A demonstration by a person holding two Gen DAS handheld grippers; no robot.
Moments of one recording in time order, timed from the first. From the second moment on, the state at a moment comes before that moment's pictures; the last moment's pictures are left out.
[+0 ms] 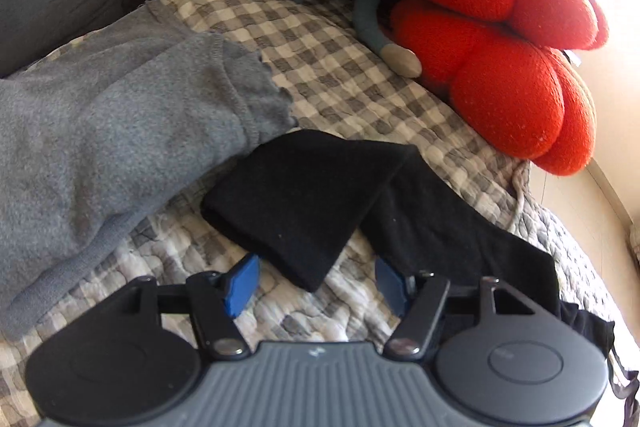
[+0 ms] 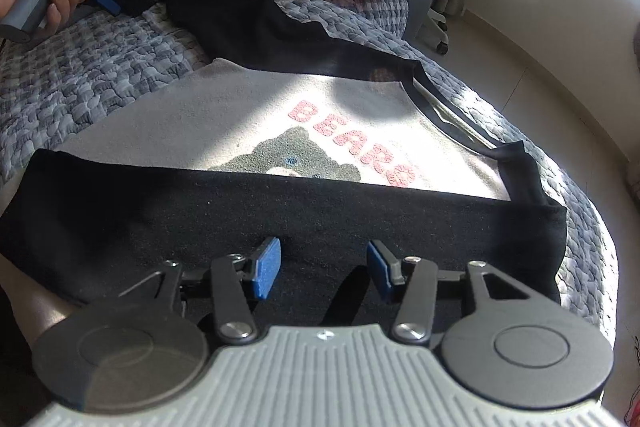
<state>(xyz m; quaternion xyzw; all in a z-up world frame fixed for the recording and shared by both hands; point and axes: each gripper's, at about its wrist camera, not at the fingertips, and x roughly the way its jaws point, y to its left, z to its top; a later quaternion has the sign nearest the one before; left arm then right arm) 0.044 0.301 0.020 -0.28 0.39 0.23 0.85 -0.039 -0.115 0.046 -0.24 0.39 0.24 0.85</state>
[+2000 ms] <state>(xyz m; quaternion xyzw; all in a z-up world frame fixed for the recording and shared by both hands) -0.006 0.107 0.118 -0.24 0.35 -0.10 0.90 -0.035 -0.178 0.078 -0.10 0.39 0.14 0.90</state>
